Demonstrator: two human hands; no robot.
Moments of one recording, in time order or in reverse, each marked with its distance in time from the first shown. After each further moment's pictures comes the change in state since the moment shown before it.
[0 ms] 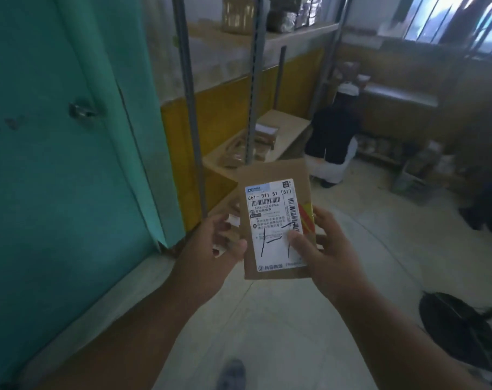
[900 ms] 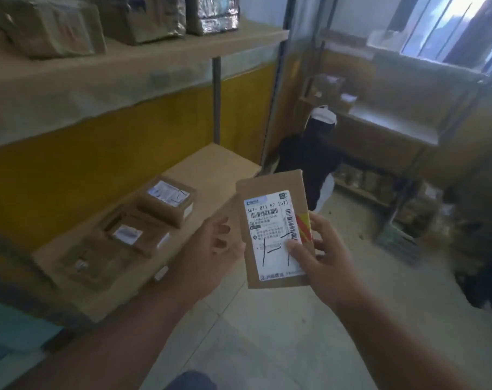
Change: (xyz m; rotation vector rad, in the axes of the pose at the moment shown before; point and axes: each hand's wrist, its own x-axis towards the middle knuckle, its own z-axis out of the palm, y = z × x) left_hand 0.571 0.107 0.359 0.025 0.000 -0.082; right_hand 0.602 0.019 -0.320 -0.121 -0.022 -0.027
